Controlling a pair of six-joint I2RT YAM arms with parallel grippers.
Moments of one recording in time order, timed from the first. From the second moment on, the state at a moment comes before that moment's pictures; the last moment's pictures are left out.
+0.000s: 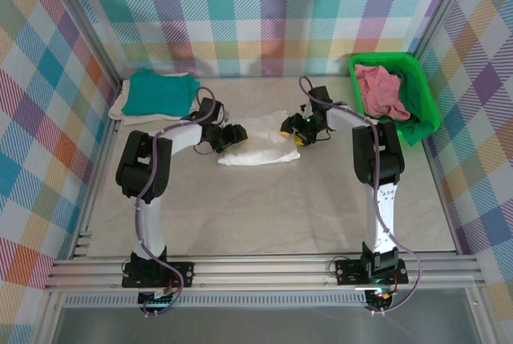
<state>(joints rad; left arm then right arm) -0.32 2.05 1.36 -0.31 0.41 -0.63 0.28 2.19 1.58 -0.52 -0.57 0.63</state>
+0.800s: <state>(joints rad) -0.23 2.13 1.50 -0.33 0.37 -0.54 0.28 1.98 1.46 -0.49 -0.50 0.62</state>
